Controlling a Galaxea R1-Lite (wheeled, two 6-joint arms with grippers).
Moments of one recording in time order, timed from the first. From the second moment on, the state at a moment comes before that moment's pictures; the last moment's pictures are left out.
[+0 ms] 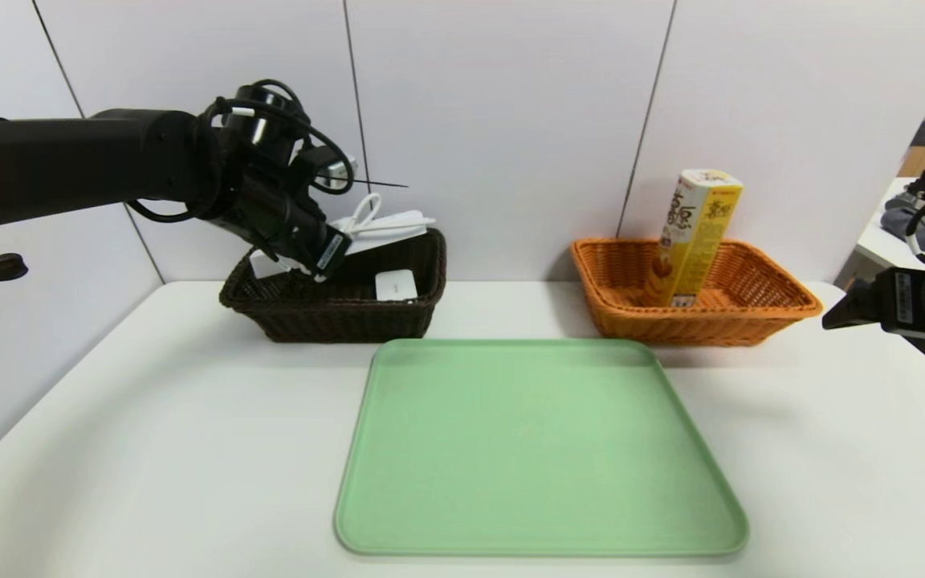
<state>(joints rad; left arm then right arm) -0.28 2.07 -1.93 0.54 -0.01 0.32 -0.02 1.53 -1.31 0.66 -0.19 0.20</state>
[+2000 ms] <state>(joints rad) -0.45 1.82 -1.97 0.60 0.37 -0.21 0.10 1.48 -1.30 0.57 -0.23 0.18</state>
